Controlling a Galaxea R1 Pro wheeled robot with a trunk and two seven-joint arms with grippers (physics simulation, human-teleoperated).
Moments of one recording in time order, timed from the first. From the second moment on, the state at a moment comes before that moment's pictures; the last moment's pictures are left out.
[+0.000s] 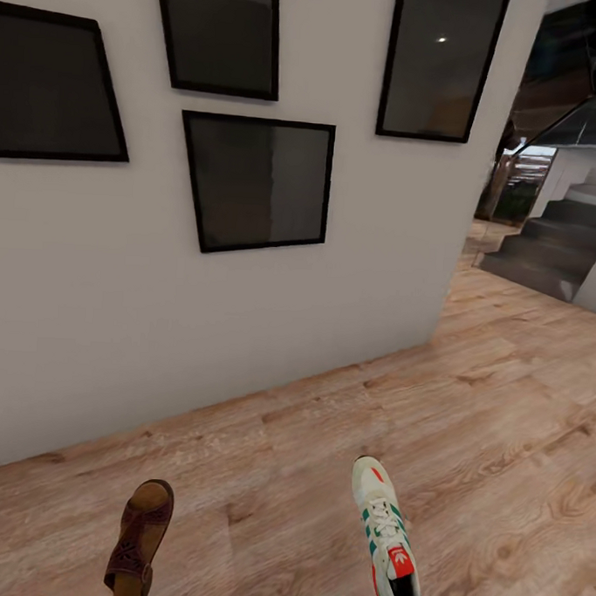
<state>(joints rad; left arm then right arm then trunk) -0.08 -0.02 0.37 -0.56 -0.19 -0.48 -0.19 0.00 0.02 -0.19 -0.66 0.19 -0.59 0.12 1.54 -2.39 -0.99</state>
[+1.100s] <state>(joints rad) -0.08 -0.02 0.37 -0.56 -0.19 -0.49 -0.19 0.00 0.02 -0.19 -0.66 0.19 -0.59 0.12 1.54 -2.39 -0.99</state>
